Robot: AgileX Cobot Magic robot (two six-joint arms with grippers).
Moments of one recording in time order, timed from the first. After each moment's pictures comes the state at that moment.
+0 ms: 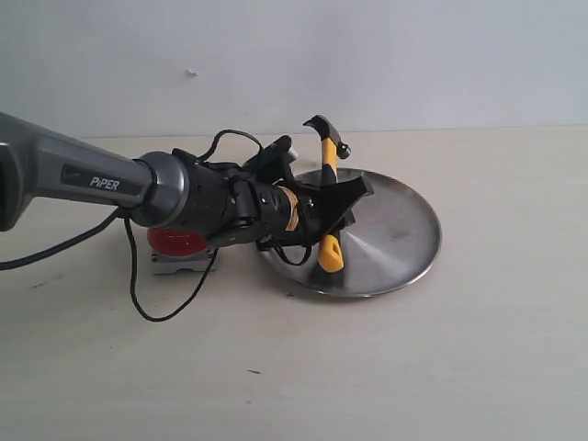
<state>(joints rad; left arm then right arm) -0.70 2.30 -1.45 0.72 -0.17 -1.59 0.39 0.23 0.00 1.10 0.02 -0.75</state>
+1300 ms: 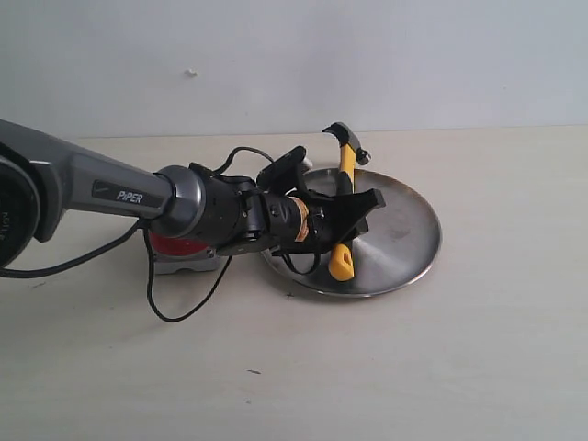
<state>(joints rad) -0.70 2.37 -1.50 0.79 -0.24 -1.62 0.39 0.23 0.00 1.10 0.02 -0.75</state>
